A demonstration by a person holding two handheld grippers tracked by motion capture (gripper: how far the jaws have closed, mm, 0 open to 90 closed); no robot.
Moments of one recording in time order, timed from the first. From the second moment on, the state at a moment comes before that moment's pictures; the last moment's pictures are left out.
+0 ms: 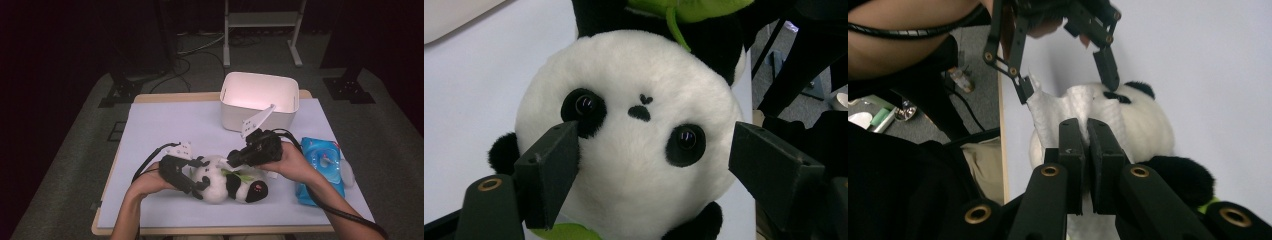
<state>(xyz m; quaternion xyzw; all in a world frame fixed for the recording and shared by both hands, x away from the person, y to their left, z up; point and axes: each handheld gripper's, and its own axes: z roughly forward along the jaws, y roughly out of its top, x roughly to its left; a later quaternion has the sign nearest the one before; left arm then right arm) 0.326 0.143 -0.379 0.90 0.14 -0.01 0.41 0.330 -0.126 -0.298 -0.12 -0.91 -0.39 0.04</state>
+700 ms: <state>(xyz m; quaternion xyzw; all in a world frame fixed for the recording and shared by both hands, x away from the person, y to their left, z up) 0.326 0.143 -0.381 0.90 0.14 -0.01 0.42 0.319 -0.150 -0.325 -0.17 -0.94 -0.31 -0.01</state>
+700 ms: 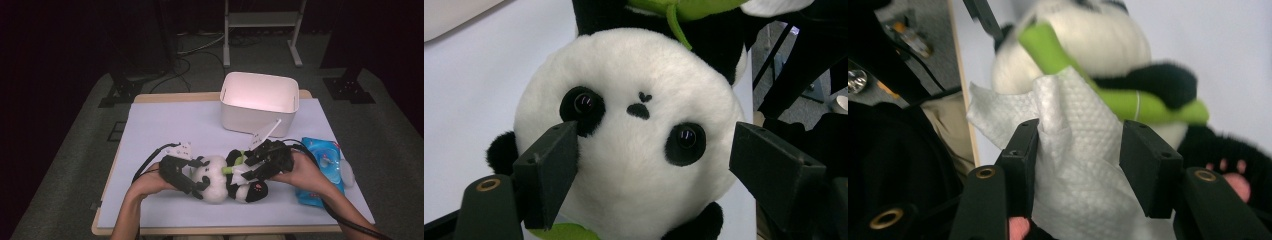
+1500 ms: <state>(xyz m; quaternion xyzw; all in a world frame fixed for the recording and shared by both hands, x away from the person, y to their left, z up) 0.325 0.141 -0.383 0.90 0.14 -0.01 0.41 0.316 -0.138 -0.321 -0.14 -0.93 -0.33 -0.02</state>
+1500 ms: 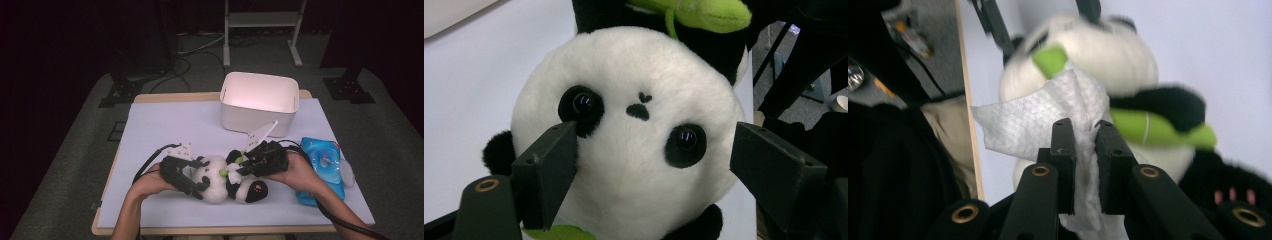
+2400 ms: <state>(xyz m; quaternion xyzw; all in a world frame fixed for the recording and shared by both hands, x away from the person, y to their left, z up) 0.324 0.141 -0.384 0.90 0.14 -0.01 0.42 0.305 -0.162 -0.344 -0.21 -0.93 -0.31 -0.05</state>
